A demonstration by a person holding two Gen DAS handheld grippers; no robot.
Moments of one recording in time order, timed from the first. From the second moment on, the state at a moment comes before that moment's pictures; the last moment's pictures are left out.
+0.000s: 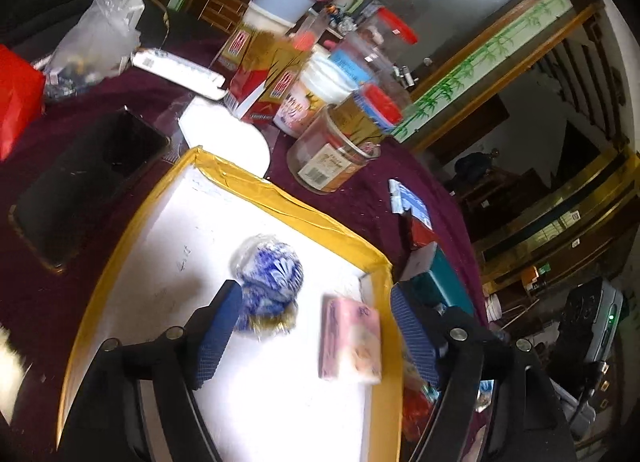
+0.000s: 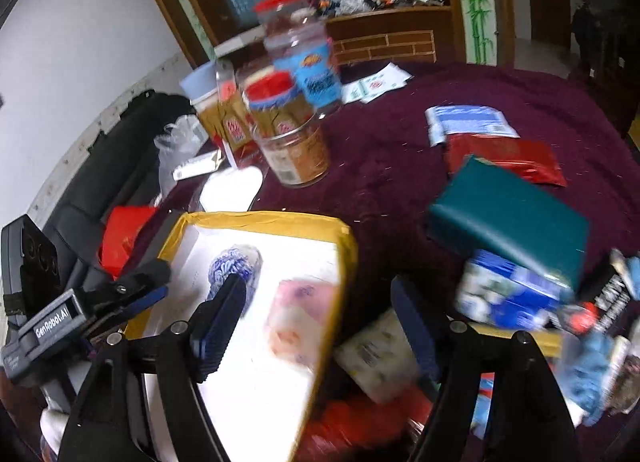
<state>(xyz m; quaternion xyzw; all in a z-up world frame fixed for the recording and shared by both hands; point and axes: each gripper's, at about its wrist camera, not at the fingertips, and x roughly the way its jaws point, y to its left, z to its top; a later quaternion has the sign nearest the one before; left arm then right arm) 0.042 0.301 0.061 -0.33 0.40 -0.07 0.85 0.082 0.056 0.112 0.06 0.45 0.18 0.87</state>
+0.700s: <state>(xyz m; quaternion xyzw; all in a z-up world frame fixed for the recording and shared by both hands) -0.048 0.225 0.100 -0.27 0.40 -0.12 0.87 -0.030 -0.178 0.107 0.12 0.37 0.03 0.92</state>
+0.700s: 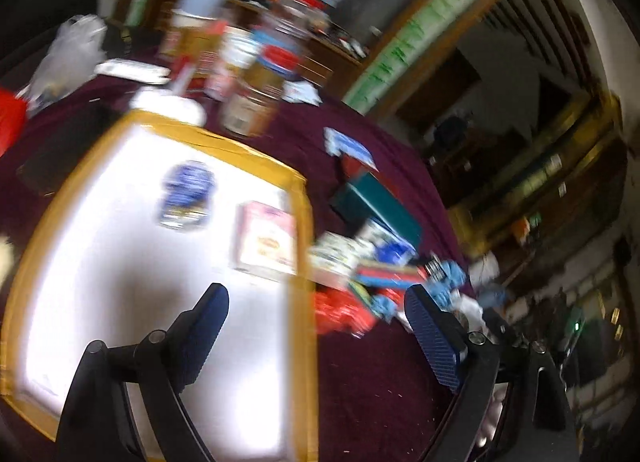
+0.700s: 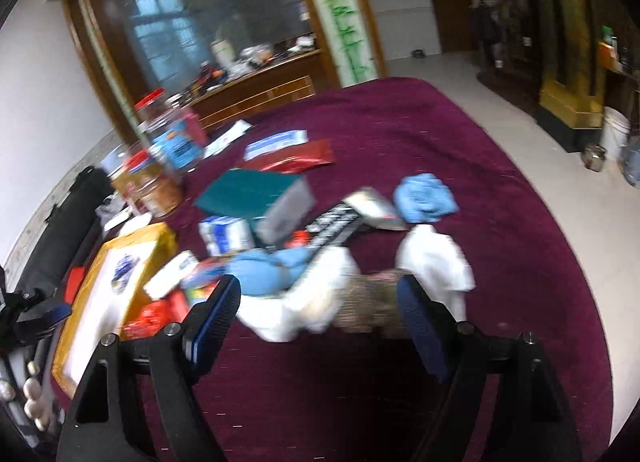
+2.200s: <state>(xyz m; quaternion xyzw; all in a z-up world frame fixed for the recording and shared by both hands) -0.044 0.076 0.136 -0.04 0.32 -0.26 0.91 -0.039 -0.175 0.070 0.10 0.39 0.08 0.91</state>
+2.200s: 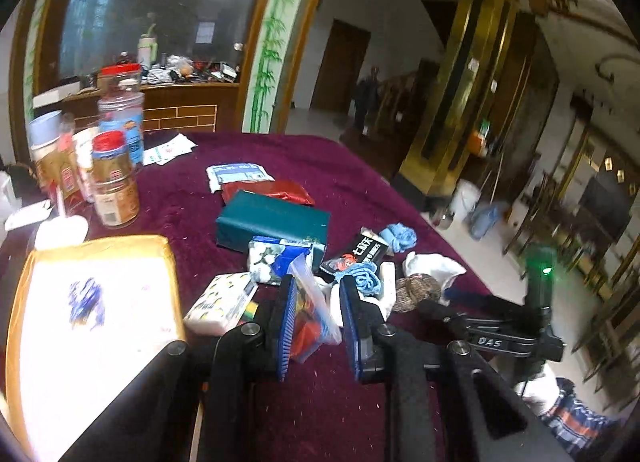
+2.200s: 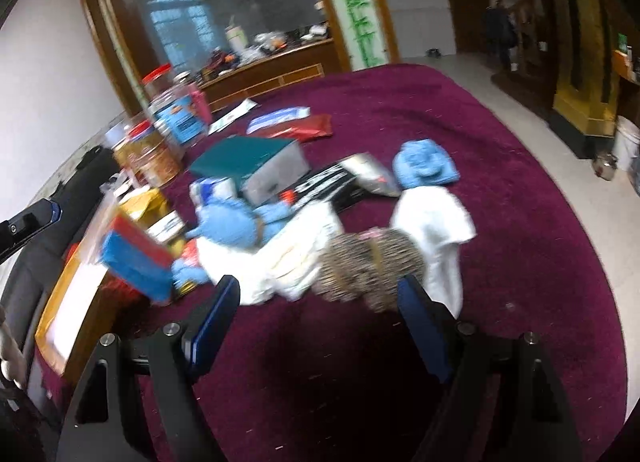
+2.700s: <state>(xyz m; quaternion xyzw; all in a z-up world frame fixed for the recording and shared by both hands) -0.040 0.064 0.081 -0.02 0.36 -0.18 0.91 -0.044 -0.149 0.076 0.08 0.41 0.09 0.90</state>
